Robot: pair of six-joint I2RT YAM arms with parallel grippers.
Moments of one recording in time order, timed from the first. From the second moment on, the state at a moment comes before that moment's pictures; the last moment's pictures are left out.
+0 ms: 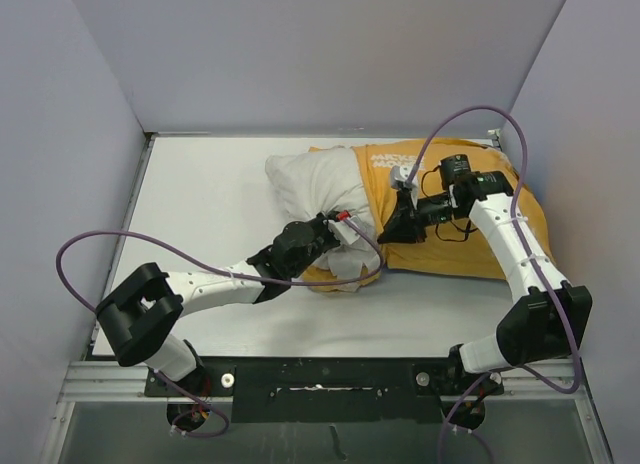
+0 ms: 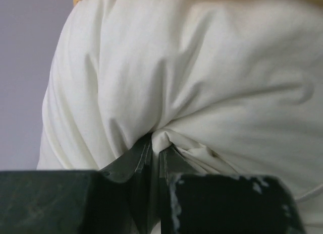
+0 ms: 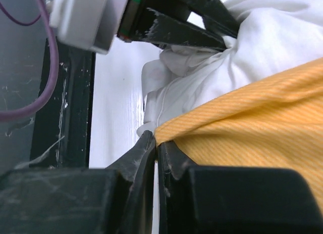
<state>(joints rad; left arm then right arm) -0.95 1.53 0.82 0.60 -0.29 0.53 0.16 1.44 1.33 -1.21 -1.16 -1.09</state>
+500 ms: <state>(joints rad) -0.95 1.39 0.76 0.59 -0.13 0.34 0.21 1.42 1.44 -1.01 -1.08 -0.75</state>
